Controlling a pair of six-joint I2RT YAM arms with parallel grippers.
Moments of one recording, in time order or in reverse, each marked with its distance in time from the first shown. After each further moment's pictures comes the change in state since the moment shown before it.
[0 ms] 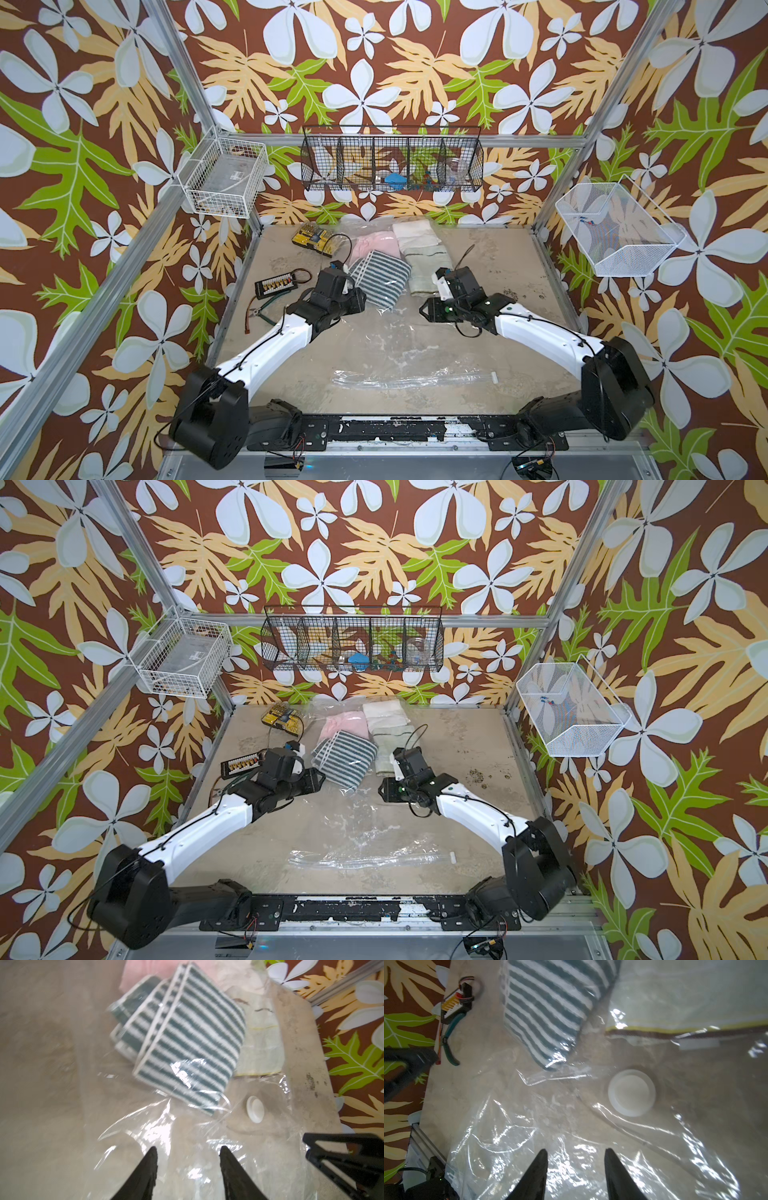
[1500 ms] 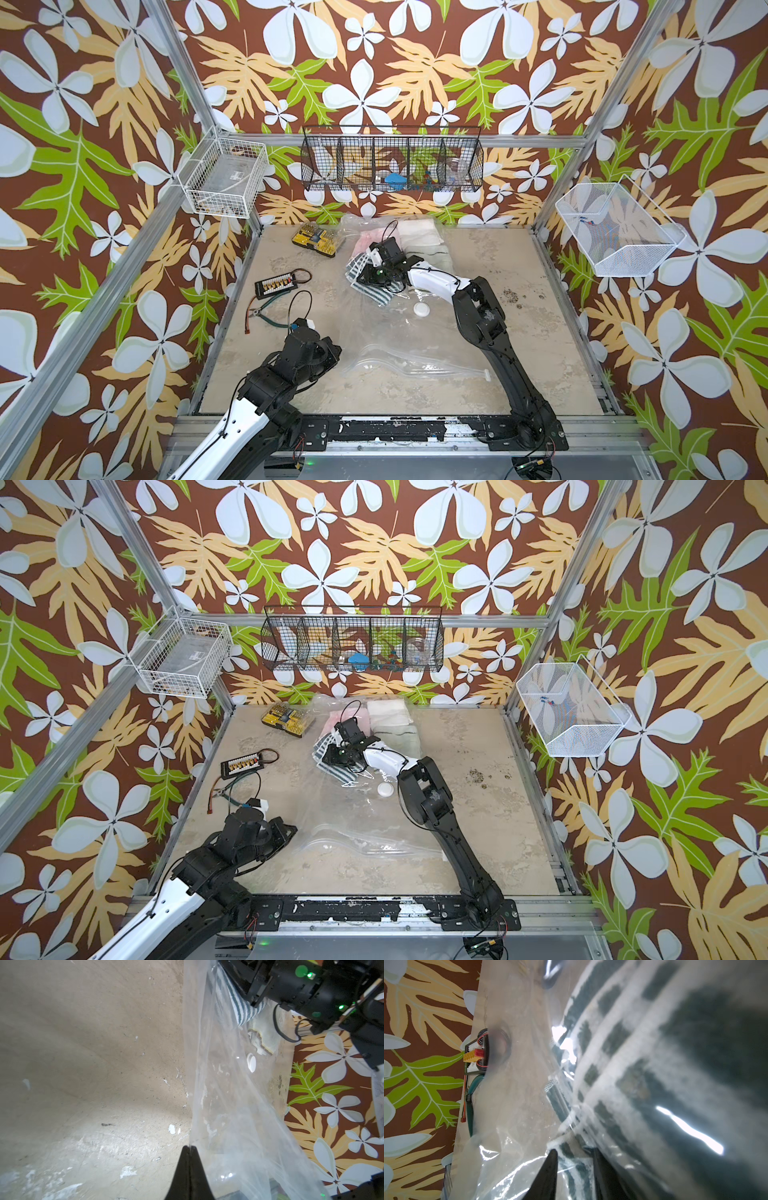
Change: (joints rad) left arm -0.108 -0.644 -0.302 -0.353 0.026 -0.498; right arm 0.042 0.975 1.027 -0.017 -0.171 0.067
